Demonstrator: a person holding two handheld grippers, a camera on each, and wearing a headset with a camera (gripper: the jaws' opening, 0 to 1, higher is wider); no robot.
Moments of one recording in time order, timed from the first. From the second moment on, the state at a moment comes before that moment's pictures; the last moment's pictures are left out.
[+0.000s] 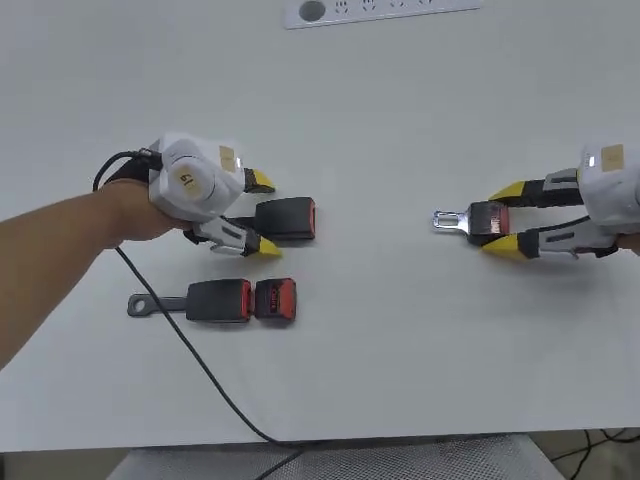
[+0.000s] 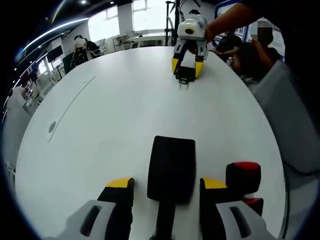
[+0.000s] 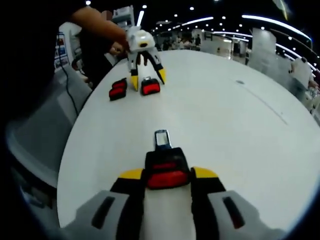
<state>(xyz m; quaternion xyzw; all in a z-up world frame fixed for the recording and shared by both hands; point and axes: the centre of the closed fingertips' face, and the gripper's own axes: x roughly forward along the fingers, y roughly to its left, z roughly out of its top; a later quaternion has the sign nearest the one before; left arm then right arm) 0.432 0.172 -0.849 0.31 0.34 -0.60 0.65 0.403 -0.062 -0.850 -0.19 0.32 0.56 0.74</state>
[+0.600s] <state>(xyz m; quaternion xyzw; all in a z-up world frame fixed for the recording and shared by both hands) 0.429 0.172 -0.847 0.33 0.34 -0.62 0.63 0.401 -0.061 -0.846 -0.17 0.30 0.56 0.76</state>
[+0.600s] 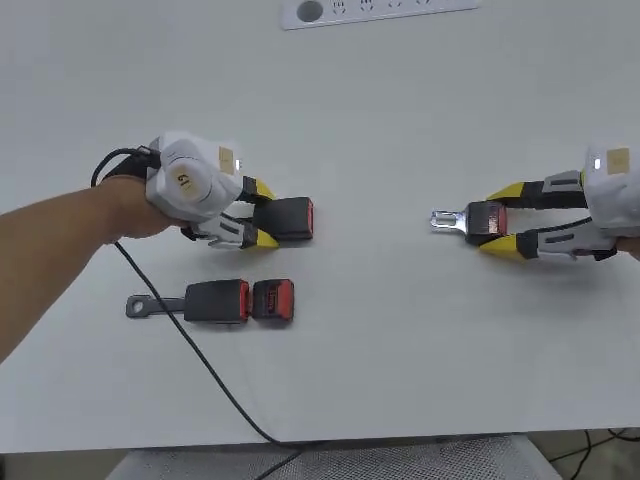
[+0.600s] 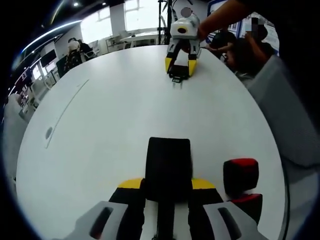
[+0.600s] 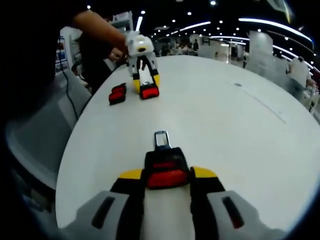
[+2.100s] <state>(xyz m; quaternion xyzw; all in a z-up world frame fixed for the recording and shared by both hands) 0.427 0.175 -0.848 0.33 0.35 -0.63 0.61 0.411 0.029 -0.845 -0.13 0.26 0.58 0.76</state>
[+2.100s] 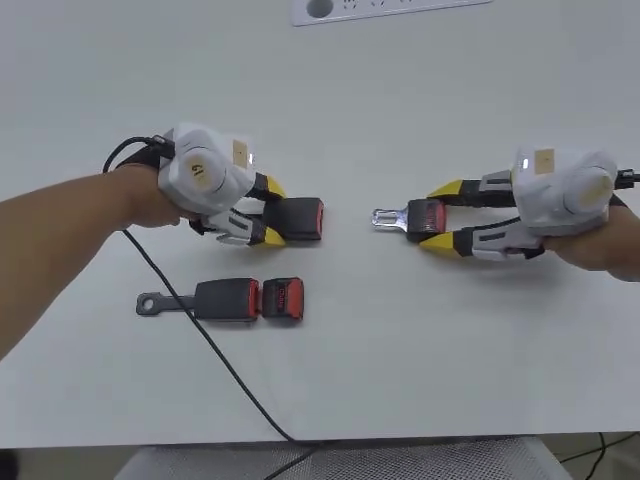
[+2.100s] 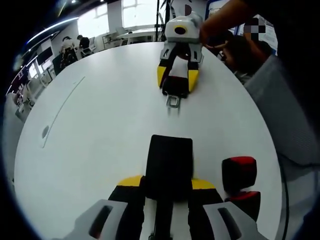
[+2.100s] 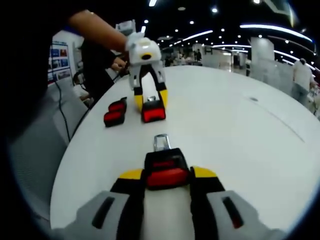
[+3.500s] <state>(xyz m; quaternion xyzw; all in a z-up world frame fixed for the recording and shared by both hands) 0.428 0.173 -0.849 0.35 0.35 -0.63 0.60 0.420 0.101 -0.845 -0.13 0.26 0.59 0.75</state>
